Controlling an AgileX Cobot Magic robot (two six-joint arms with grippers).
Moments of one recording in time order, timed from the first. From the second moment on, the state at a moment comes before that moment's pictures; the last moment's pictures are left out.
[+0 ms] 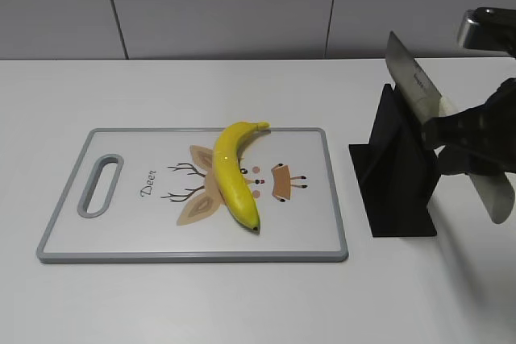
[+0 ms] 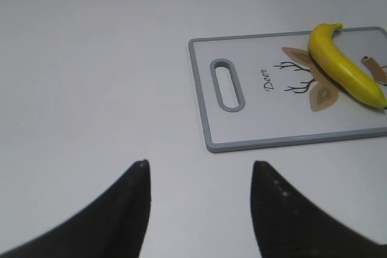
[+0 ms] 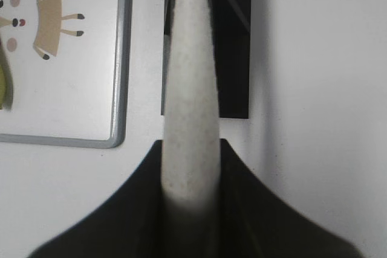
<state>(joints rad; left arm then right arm) -0.17 -0.01 -0.49 -0.09 1.09 0.09 0.43 1.28 -0.78 -0.05 0.65 0.47</state>
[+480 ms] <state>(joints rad) -0.17 -0.01 -0.49 -0.09 1.09 0.09 0.44 1.30 -0.78 -0.09 0.65 0.48</state>
